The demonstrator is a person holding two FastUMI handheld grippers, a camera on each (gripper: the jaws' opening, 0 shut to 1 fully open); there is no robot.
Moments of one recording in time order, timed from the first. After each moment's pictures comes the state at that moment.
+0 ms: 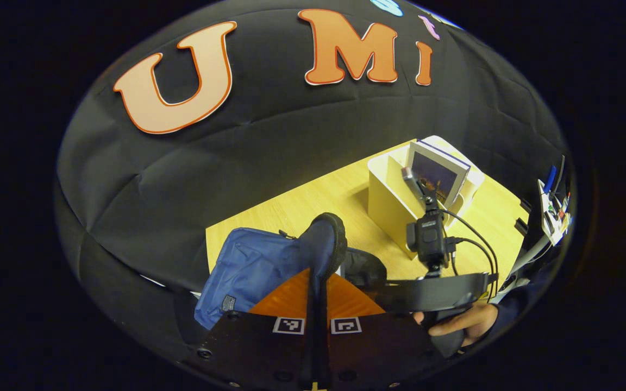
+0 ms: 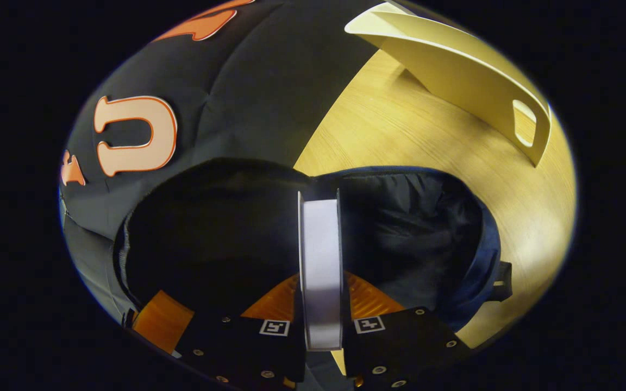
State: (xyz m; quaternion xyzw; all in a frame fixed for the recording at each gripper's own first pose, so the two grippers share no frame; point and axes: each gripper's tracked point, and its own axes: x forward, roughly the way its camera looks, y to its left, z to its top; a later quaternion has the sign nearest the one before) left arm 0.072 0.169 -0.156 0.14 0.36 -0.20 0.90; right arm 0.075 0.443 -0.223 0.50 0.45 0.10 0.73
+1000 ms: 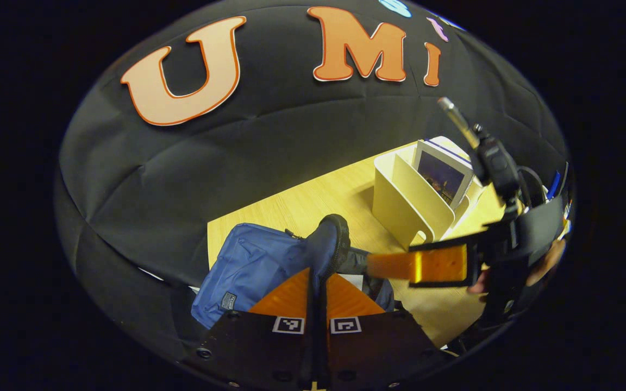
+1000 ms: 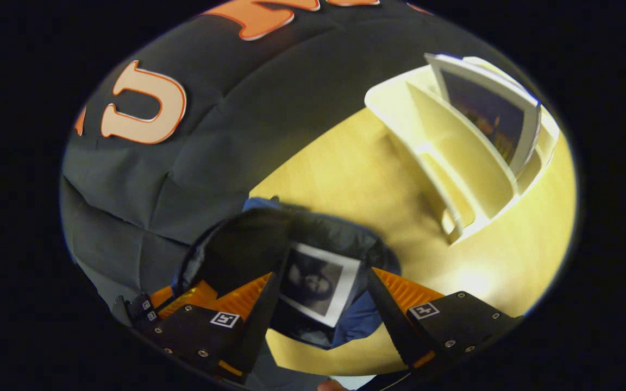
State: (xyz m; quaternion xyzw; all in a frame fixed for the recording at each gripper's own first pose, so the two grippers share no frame) left arm 0.073 0.174 -0.167 0.13 0.37 -0.19 0.90; right arm 0.078 0.306 -0.172 0.31 0.45 0.04 0.84
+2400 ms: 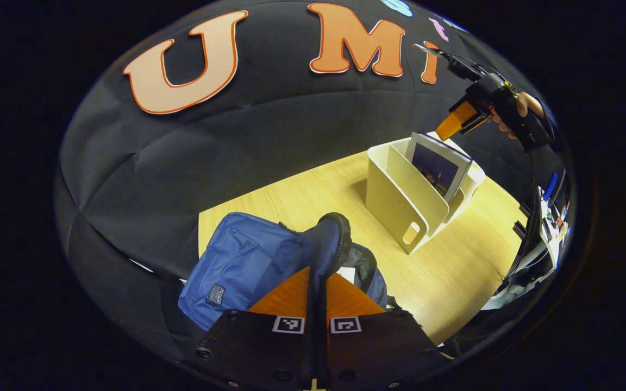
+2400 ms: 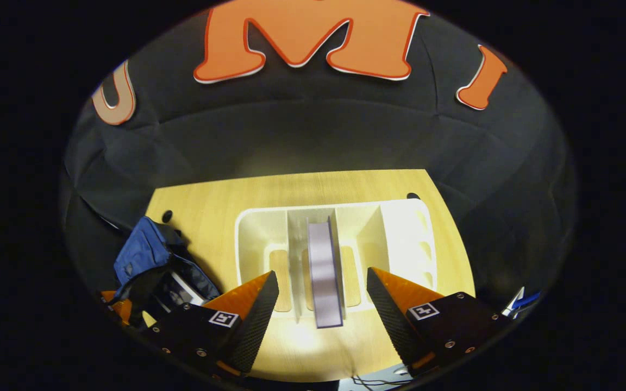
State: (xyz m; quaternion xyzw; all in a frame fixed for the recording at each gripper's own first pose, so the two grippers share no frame) left arm 0.055 0.170 -0.187 0.11 0.38 -0.19 0.90; right arm 0.161 0.059 -0.121 0.01 0.49 -0.05 0.87
